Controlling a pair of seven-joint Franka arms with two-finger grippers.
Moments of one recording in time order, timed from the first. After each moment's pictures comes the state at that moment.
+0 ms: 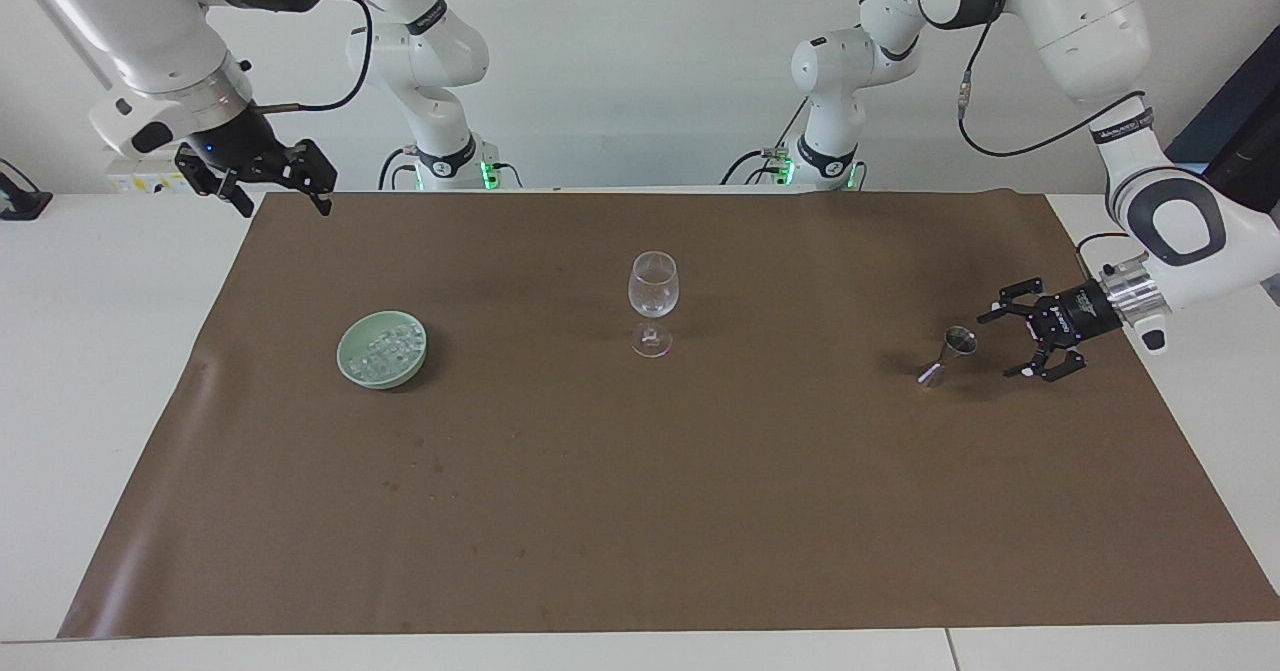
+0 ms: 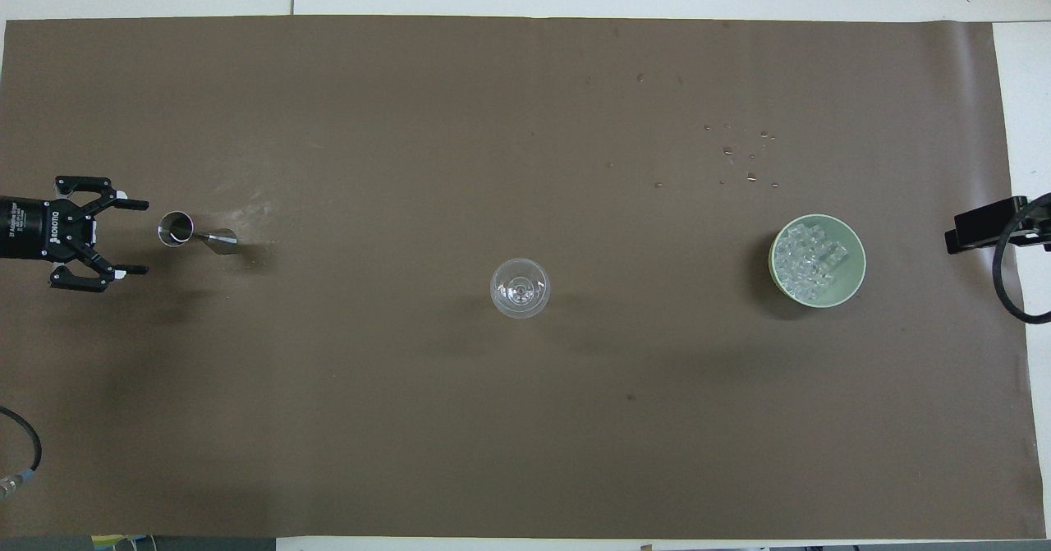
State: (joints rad) left arm 0.16 0.38 0.26 -1.83 -0.82 1.69 -0.93; right arm -0.02 -0.07 -0.06 -1.65 0.00 1.50 -0.07
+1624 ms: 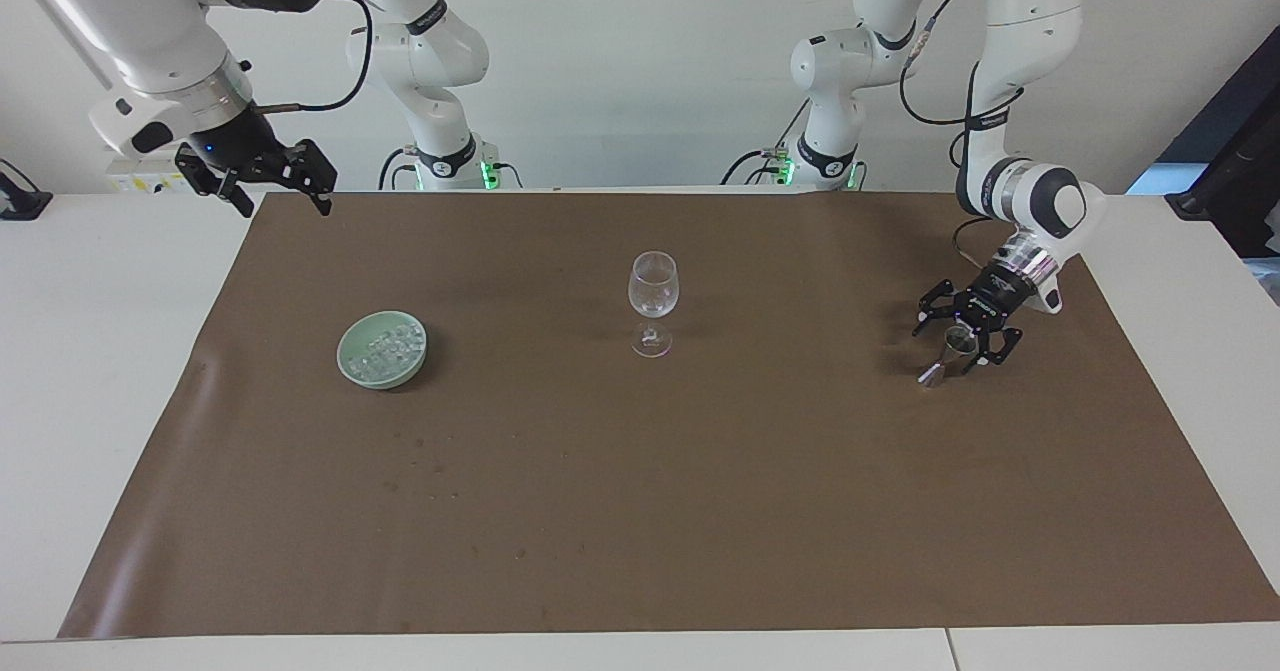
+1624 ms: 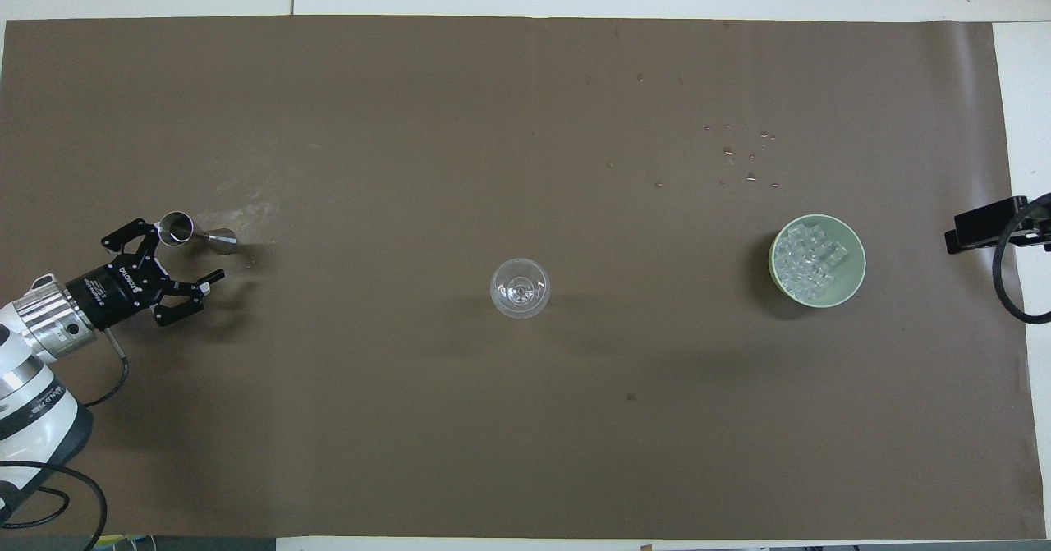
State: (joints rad) left arm 0.10 0.19 0.25 -2.36 -1.51 2.05 -0.63; right arm -0.02 -0.07 -0.06 -1.65 0.00 1.50 -0.07
